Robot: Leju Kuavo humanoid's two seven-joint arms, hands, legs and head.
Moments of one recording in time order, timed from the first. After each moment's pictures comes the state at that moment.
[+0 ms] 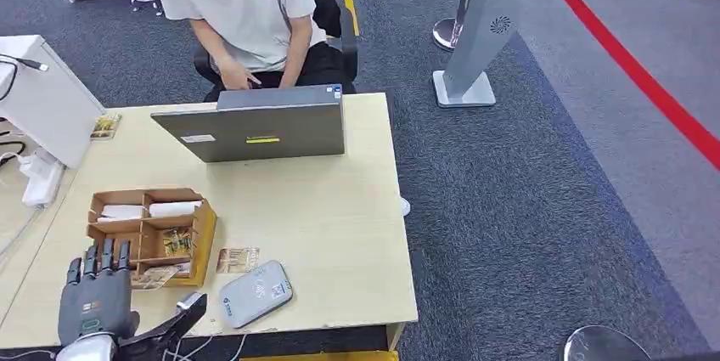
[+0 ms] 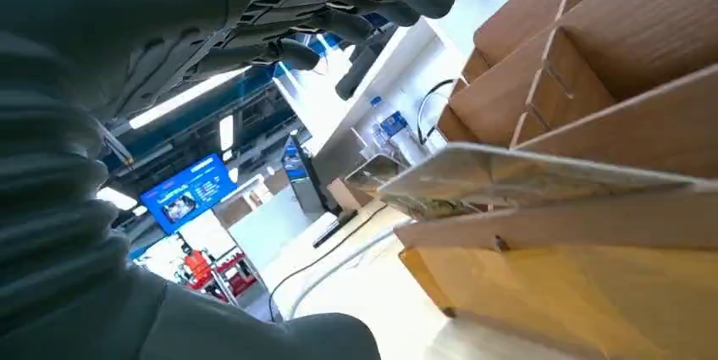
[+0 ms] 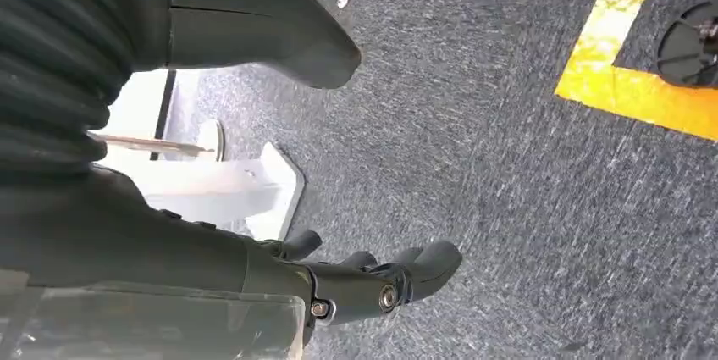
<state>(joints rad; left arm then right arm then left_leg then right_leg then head) 0.15 0.29 -0.24 -1.84 -1.50 -0.20 0.54 0.02 0.22 -1.03 -0.26 1.57 -0.08 0.08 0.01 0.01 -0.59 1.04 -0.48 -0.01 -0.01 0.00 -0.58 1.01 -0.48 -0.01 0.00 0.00</state>
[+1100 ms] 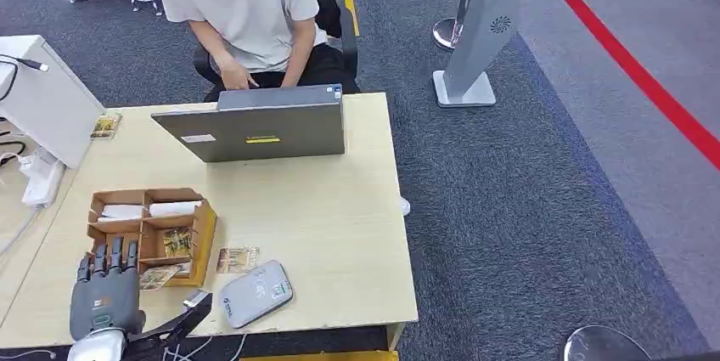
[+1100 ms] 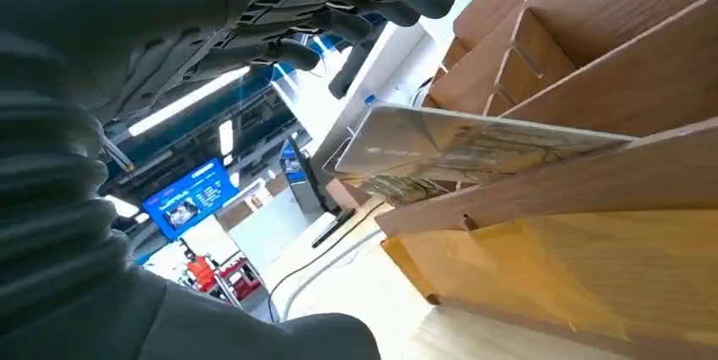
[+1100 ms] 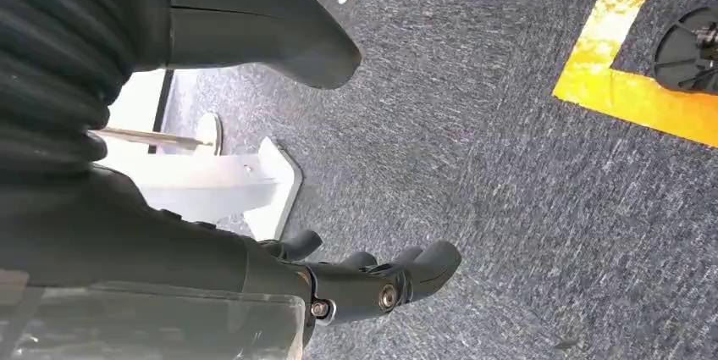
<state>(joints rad) 0.12 0.29 -0.28 -1.78 -1.50 -0.19 0.55 0.02 0.22 -1.01 -0.26 1.57 -0.08 0.08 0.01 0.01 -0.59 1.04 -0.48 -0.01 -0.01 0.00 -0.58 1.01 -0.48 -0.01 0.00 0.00</state>
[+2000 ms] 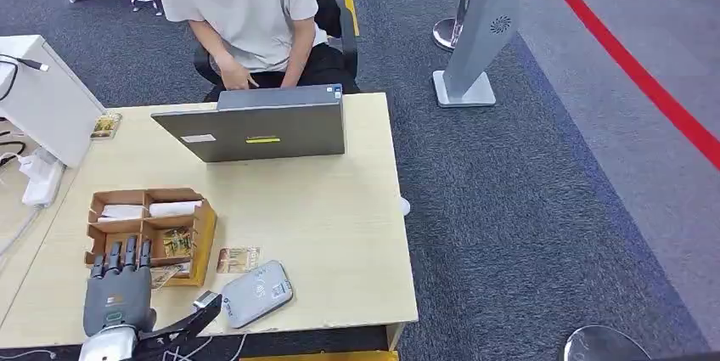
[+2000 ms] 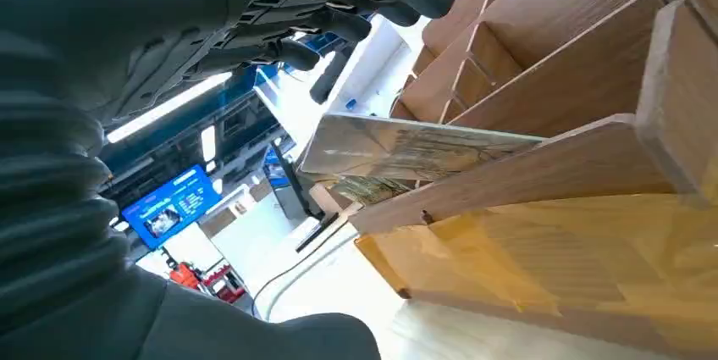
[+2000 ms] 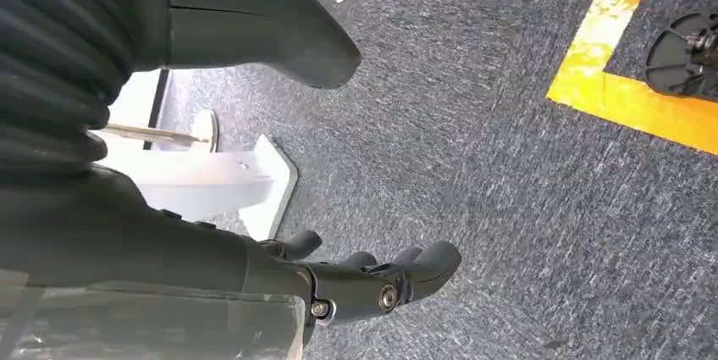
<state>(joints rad) 0.10 0.28 -0.31 -1.75 -1.50 -0.20 0.54 0.01 0.22 -1.00 -0.26 1.57 -0.07 0.07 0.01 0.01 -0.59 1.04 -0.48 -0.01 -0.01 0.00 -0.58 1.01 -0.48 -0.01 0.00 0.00</state>
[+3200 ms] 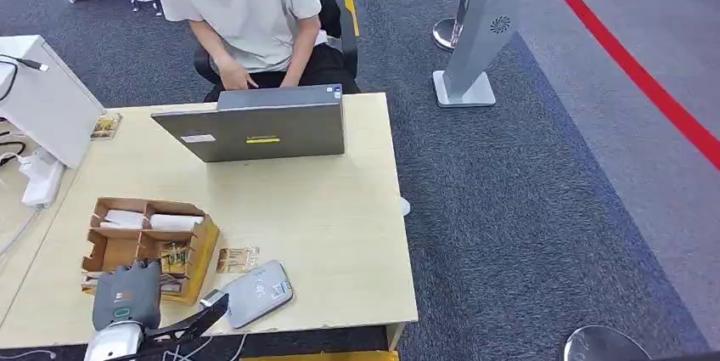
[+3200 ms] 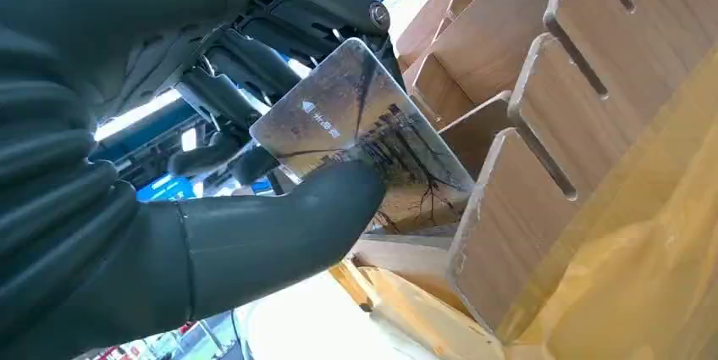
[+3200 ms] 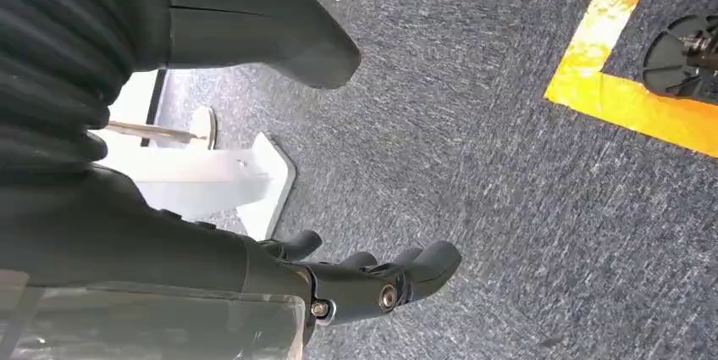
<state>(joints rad) 0.08 0.27 -0.32 -1.73 -1.50 -0.18 0.50 0.01 0.22 -0.99 -0.26 1.57 -0.07 0.07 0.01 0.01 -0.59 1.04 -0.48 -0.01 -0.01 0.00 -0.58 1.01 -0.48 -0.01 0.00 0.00</state>
